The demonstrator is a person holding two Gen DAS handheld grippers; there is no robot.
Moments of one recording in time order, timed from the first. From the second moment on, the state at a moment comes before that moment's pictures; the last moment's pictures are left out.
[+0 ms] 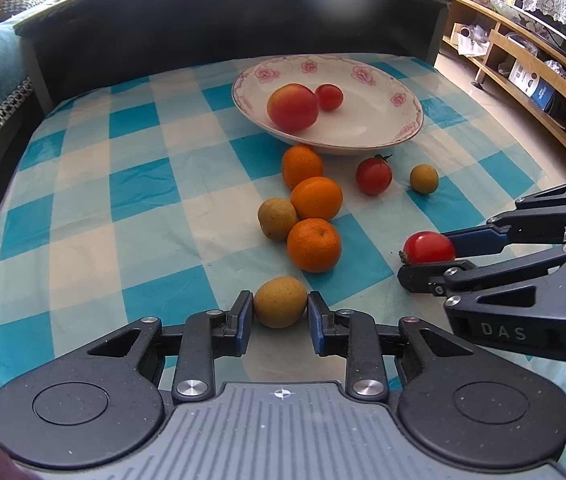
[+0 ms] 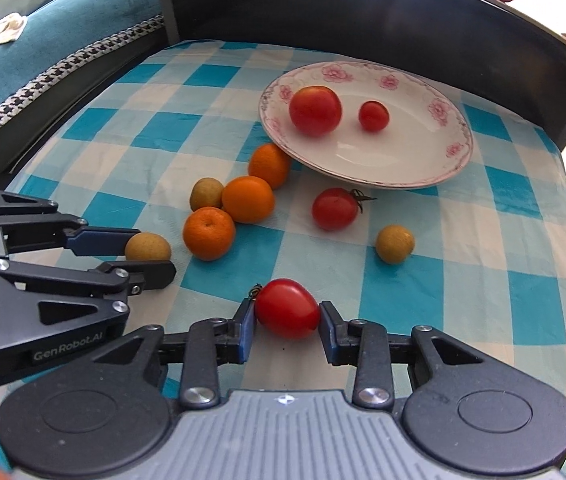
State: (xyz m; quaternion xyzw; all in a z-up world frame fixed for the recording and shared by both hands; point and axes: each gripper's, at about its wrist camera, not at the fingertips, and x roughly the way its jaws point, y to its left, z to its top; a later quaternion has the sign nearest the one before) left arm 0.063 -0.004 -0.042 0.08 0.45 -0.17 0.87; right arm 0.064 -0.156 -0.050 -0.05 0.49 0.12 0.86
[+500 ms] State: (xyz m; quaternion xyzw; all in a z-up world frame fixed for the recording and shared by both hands) left arm 0.065 -0.014 -0.022 0.07 0.43 -0.18 0.88; right arm 0.055 -0.173 -0.025 -0.01 0.47 0.09 0.88
